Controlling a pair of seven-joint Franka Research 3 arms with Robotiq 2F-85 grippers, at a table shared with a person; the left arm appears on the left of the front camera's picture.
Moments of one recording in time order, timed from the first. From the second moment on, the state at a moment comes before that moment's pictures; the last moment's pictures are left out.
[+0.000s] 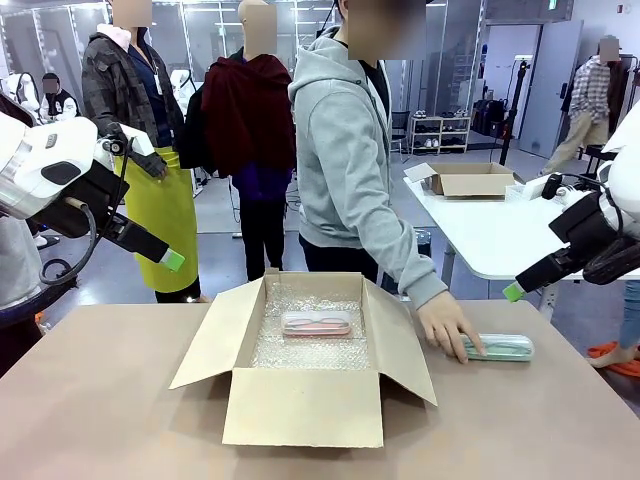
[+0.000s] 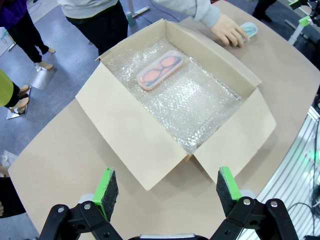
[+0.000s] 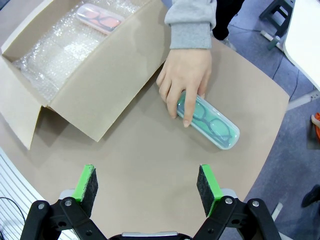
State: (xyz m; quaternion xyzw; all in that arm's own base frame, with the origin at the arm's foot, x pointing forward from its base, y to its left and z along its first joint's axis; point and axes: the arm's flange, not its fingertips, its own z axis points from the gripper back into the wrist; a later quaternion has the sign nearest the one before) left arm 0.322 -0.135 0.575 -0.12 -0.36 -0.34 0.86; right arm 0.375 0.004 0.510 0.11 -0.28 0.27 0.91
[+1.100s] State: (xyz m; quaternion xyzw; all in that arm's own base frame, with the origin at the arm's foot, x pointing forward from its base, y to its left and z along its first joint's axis) left arm 0.322 -0.135 0.575 -0.12 -0.36 -0.34 0.86; right arm 0.446 -0.043 0.503 0.12 -0.25 0.20 0.94
